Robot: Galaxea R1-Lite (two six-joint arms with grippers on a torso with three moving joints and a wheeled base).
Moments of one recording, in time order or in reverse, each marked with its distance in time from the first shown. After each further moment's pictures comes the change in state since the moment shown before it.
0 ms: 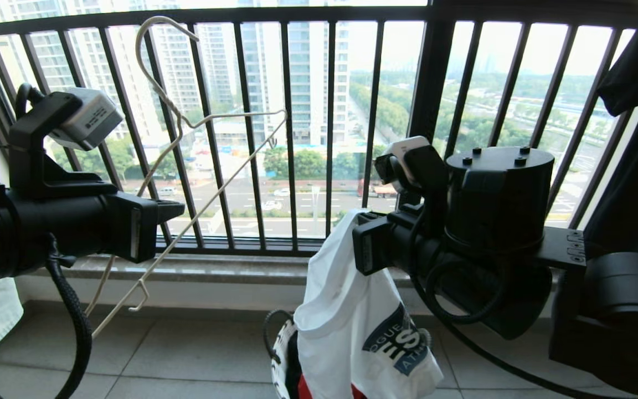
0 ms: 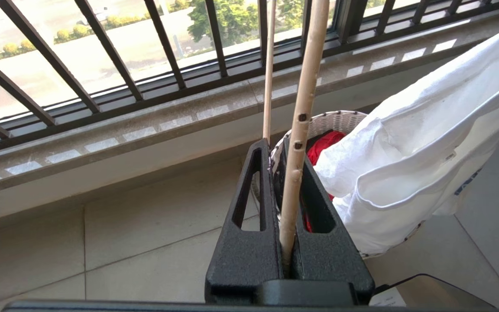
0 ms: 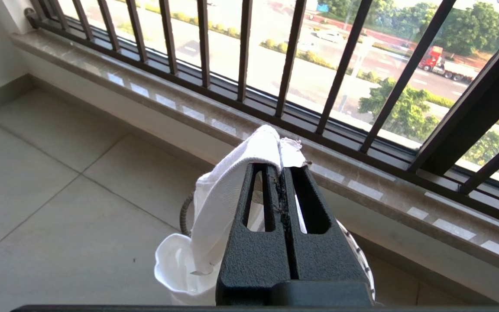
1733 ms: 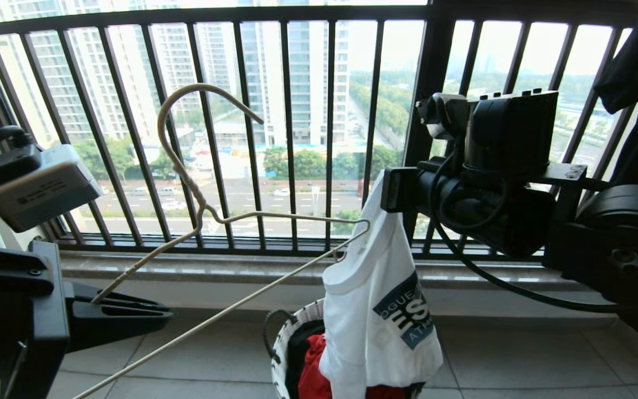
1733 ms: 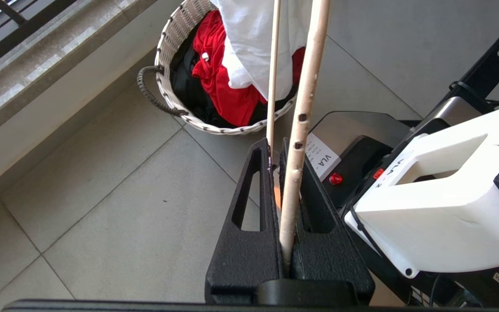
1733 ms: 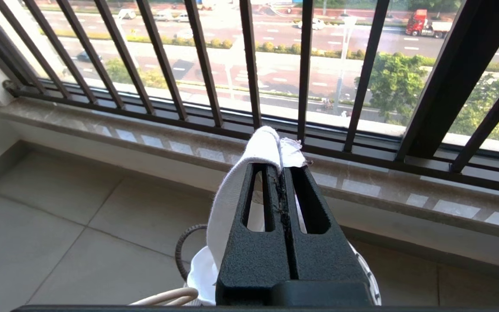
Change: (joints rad) left arm -0.129 -0.116 -0.153 0.595 -0.281 0.133; right arm -0.172 0.026 -0.189 0.151 0.047 0.155
